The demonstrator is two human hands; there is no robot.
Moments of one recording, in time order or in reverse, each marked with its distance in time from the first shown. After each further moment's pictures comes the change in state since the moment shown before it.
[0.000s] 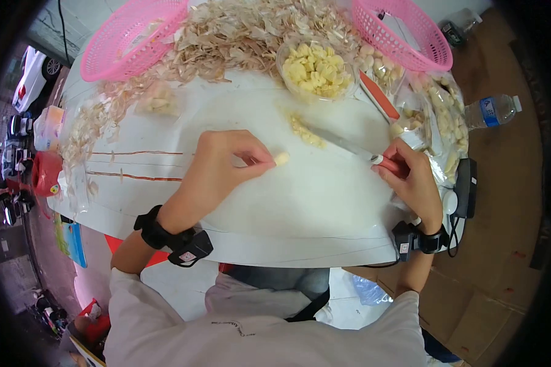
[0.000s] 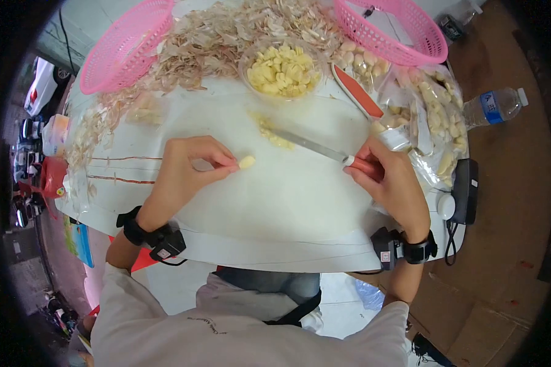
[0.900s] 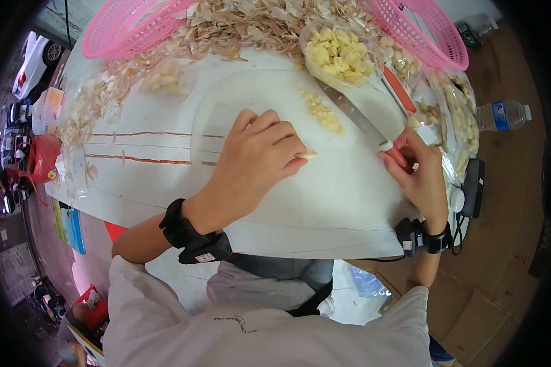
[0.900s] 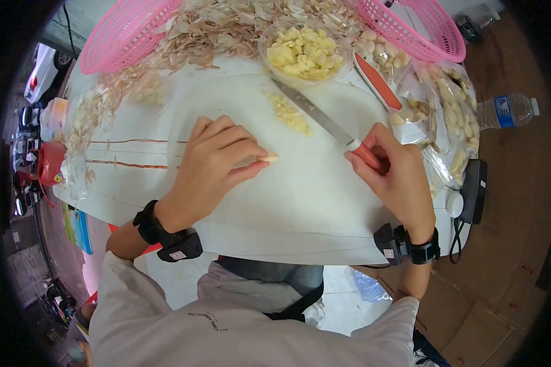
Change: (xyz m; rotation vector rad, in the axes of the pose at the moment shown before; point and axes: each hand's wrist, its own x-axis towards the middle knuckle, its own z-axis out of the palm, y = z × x) left_hand -0.007 0.007 0.019 0.650 0.073 0.437; right_hand 0.007 -0.023 0.018 -0.078 0.027 -0.046
